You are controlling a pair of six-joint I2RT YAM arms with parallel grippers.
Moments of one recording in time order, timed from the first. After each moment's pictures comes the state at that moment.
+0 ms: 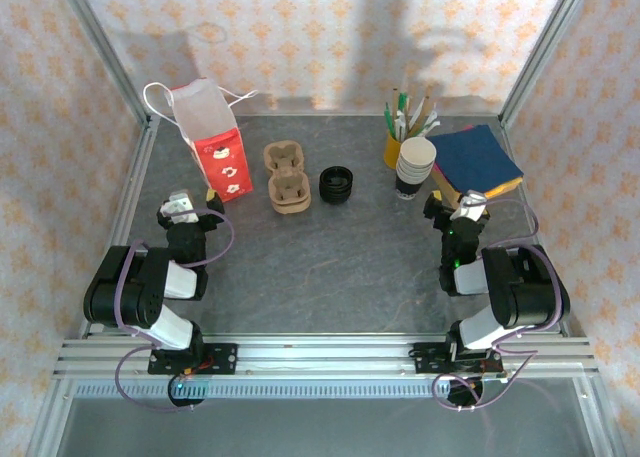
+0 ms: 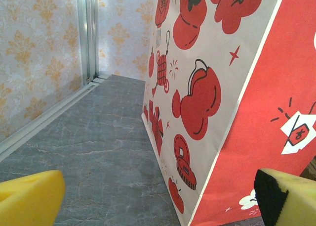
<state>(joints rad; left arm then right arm) 0.04 1.54 0.18 1.29 -0.26 -0.15 0.05 1.52 0.21 1.15 0.29 0.19</state>
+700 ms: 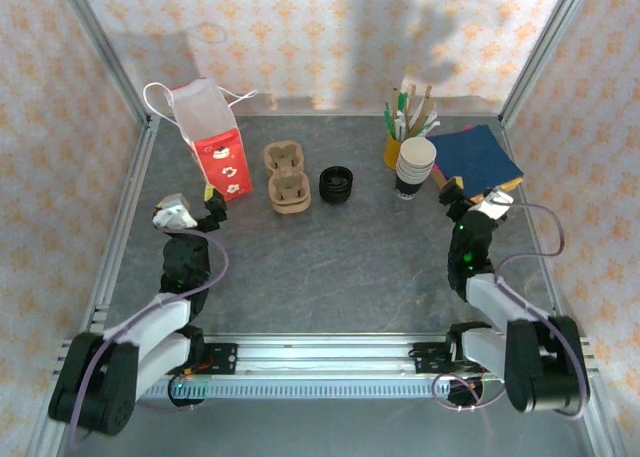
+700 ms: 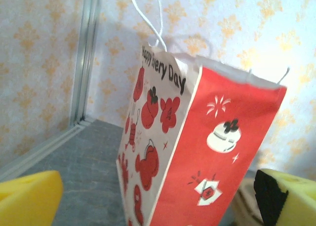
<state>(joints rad) -0.17 0.93 0.16 0.89 -0.48 -0.23 0.06 1.05 0.33 0.61 0.43 0.46</state>
